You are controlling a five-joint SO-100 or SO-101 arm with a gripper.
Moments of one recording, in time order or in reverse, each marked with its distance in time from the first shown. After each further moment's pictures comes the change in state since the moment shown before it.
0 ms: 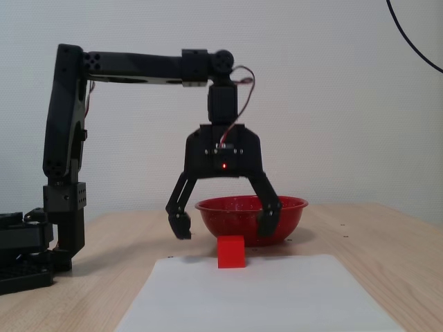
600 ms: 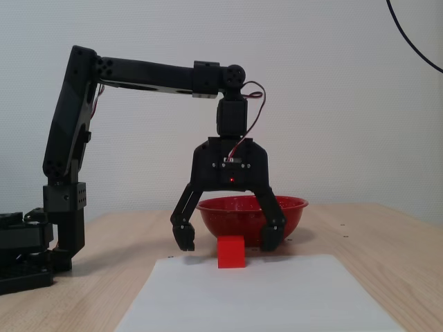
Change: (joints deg) arm -0.2 -5.8 -2.5 -2.4 0.6
